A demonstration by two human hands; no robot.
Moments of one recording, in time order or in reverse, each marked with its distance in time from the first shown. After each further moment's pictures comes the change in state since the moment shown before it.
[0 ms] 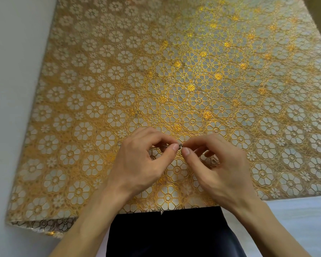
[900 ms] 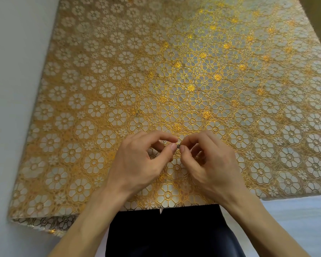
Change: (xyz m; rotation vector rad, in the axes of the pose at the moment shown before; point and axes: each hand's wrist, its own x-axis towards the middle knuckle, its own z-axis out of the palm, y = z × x) left_hand -0.006 0.002 -0.002 -0.010 0.008 -0.019; right_hand 0.002 0.008 0.013 -0.119 -0.014 -0.073
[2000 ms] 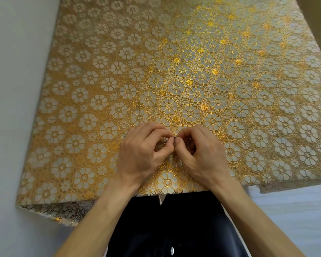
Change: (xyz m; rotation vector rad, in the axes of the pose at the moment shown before) left_hand -0.006 -0.031 0.030 0.336 0.289 0.328; right_hand -0.007 0.016 0.023 -0.136 0.065 -0.016
